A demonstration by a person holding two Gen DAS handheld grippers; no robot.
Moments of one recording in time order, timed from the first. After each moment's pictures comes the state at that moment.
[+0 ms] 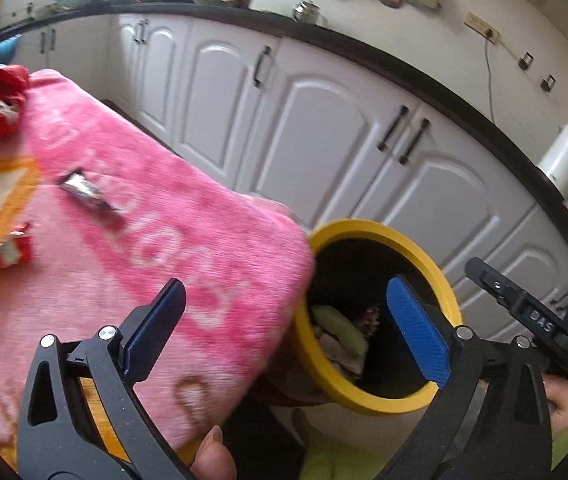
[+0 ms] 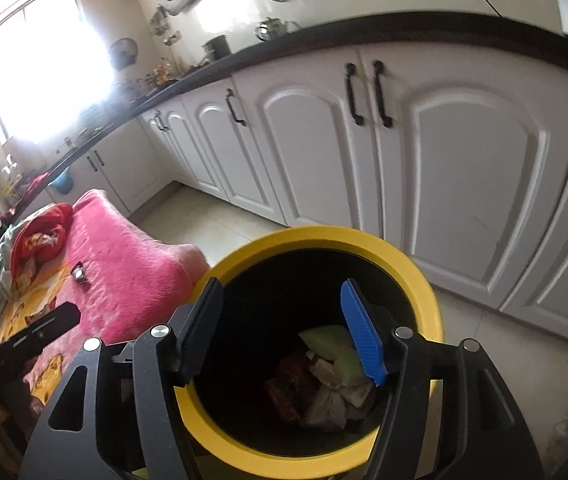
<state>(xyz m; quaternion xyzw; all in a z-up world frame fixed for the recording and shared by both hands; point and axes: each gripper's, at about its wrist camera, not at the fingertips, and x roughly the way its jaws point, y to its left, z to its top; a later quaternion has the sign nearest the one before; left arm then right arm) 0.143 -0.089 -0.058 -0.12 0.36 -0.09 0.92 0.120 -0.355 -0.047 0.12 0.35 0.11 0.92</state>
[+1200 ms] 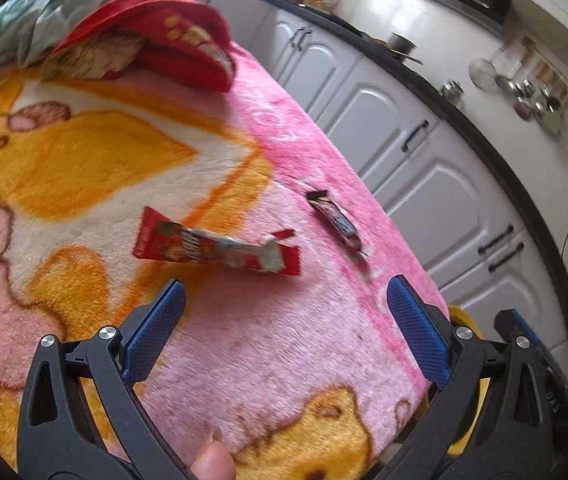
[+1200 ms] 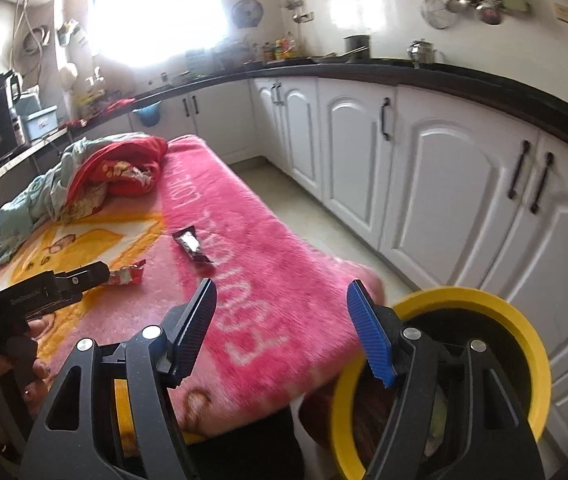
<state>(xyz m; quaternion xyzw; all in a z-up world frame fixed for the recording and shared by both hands) 0.105 0.097 -0.072 -0.29 0.34 0.08 0.89 0.138 -0.159 -0.017 -0.02 0.33 0.26 0.91</state>
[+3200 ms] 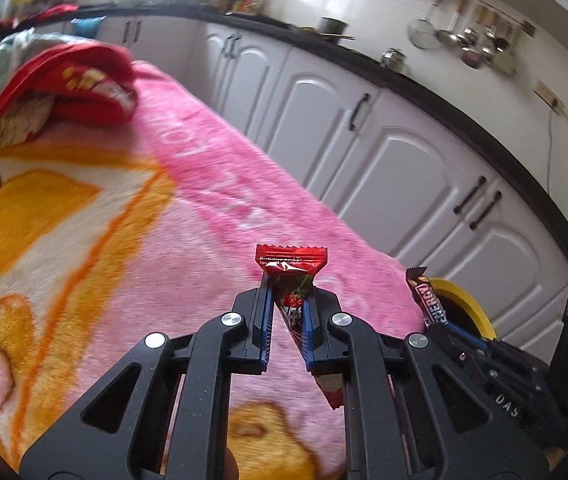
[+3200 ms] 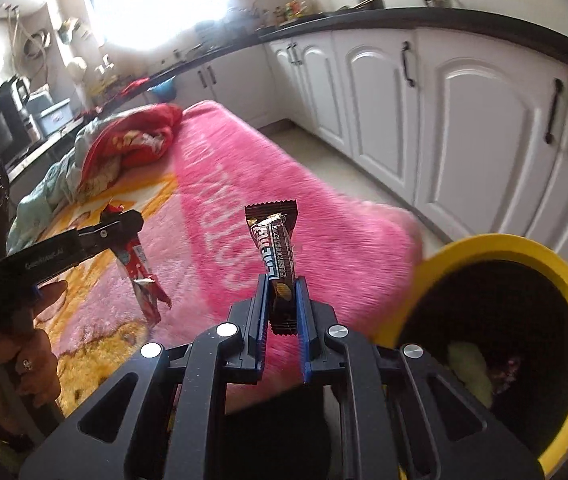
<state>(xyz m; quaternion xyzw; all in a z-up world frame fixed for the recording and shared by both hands) 0.134 0.017 -0.051 -0.18 0.33 0.01 0.93 0.141 -0.191 -0.055 0.03 0.39 0.29 0.87</state>
